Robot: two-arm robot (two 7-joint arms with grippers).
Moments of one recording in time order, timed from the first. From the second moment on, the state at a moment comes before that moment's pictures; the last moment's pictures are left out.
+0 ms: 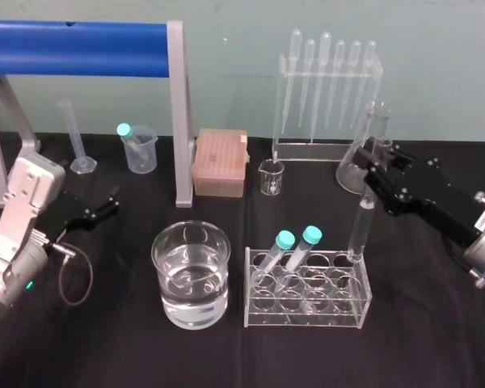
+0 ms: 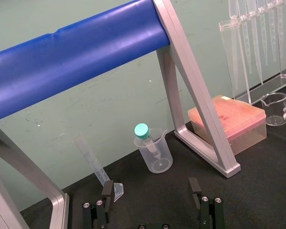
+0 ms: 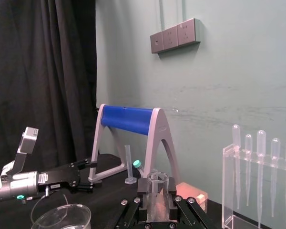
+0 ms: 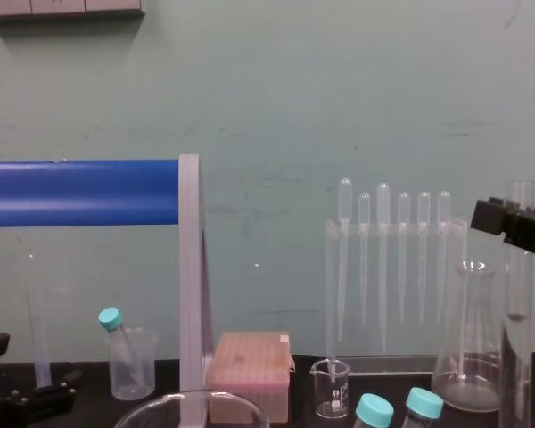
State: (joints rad) left arm -0.20 0.60 0.45 -1.41 -0.25 -0.12 0.03; right arm 0.12 0.60 -0.26 -1.63 0.71 -0.14 0.60
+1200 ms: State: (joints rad) left arm -0.20 0.60 0.45 -1.41 -0.25 -0.12 0.03; right arm 0.22 0.57 -0.36 -1.47 0.68 -0.08 0.64
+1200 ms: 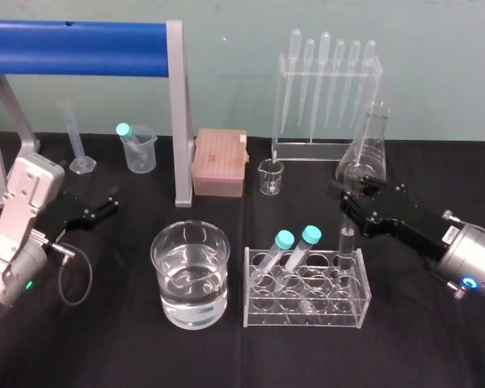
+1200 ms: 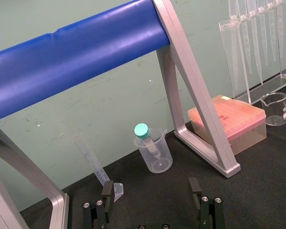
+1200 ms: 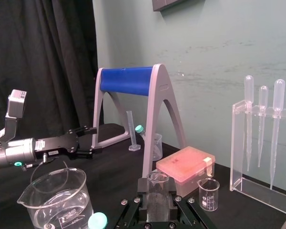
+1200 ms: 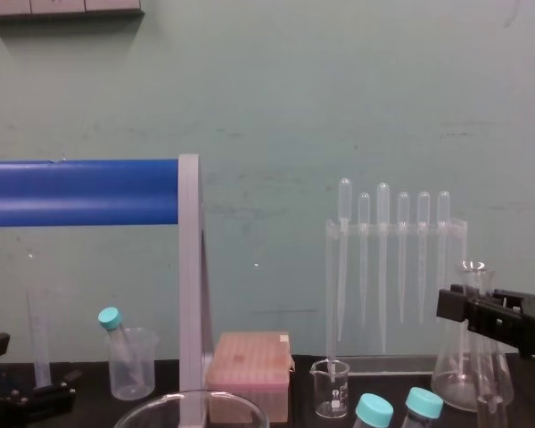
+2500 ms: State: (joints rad) left arm -0.20 0.60 0.45 -1.41 -0.25 -0.12 0.03; right arm 0.21 0.57 -0.36 -1.48 0.68 -0.09 0.64
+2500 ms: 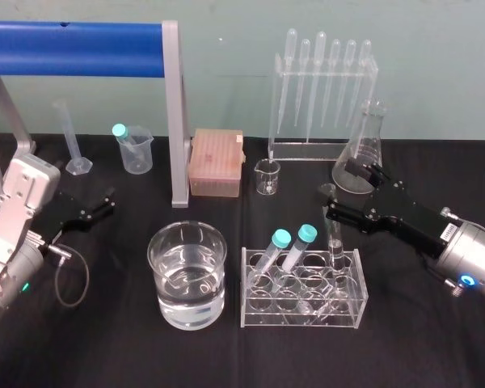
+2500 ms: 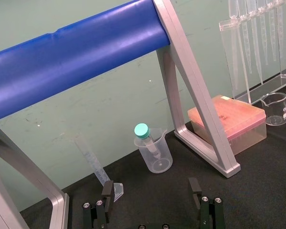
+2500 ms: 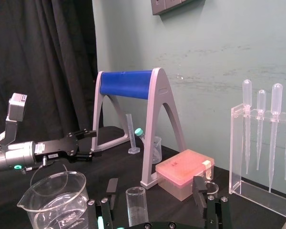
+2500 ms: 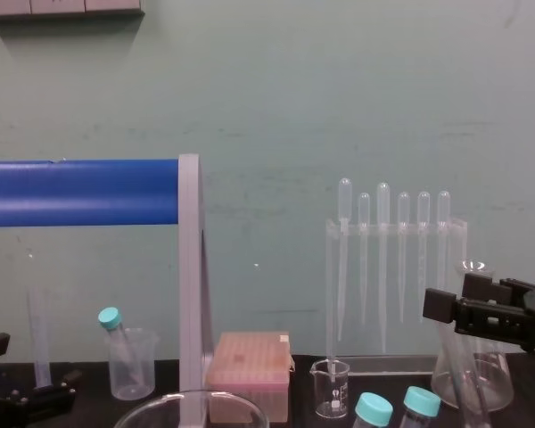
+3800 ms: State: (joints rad) left arm -0.20 0.60 0.45 -1.41 -0.25 -0.12 0.03; right arm 0.09 0.53 -0.19 -1.53 0.52 0.03 0.24
